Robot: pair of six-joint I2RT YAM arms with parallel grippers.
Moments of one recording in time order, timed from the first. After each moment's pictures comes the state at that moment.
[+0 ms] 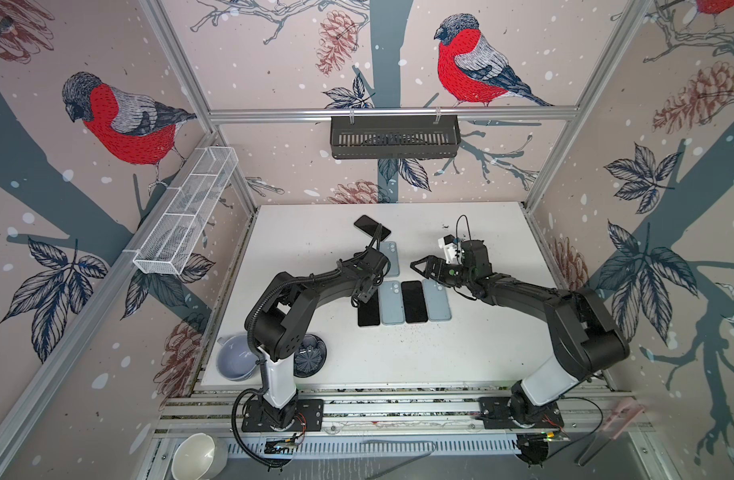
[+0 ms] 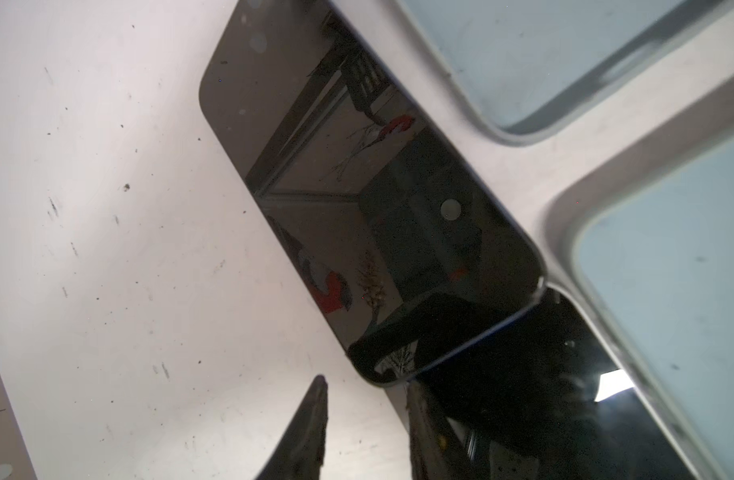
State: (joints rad) left arm -0.62 1.88 1.16 -0.47 -0.38 0.09; right arm 0.37 1.63 0.80 0.26 -0.63 0.69
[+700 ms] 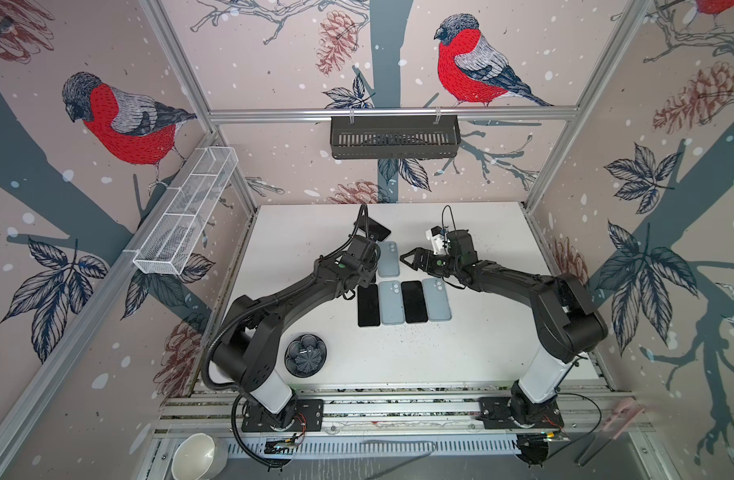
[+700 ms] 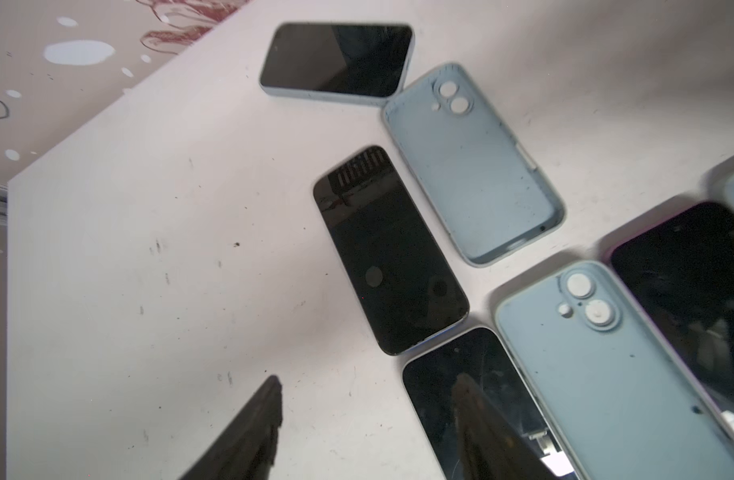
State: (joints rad) left arm -0.60 1.56 1.10 -0.38 -0.30 0.02; right arm 0.43 1.78 1.02 0.13 -0.55 0.60
